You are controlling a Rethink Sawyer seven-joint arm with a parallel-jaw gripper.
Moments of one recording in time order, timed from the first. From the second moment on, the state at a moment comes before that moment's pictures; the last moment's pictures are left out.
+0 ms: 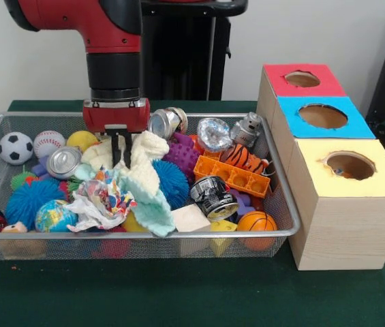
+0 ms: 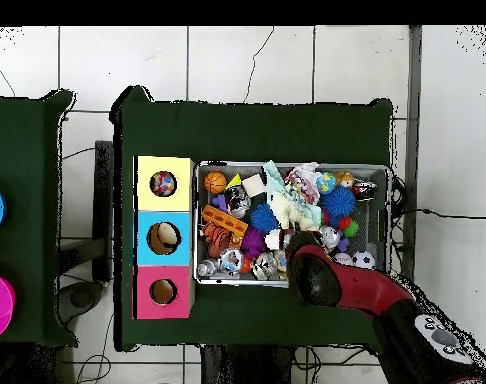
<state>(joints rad) -0.73 -0.53 0.24 1.88 -0.44 -0.06 1.61</state>
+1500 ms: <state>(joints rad) -0.67 -0.54 0.14 1.88 -0.30 0.03 1.61</state>
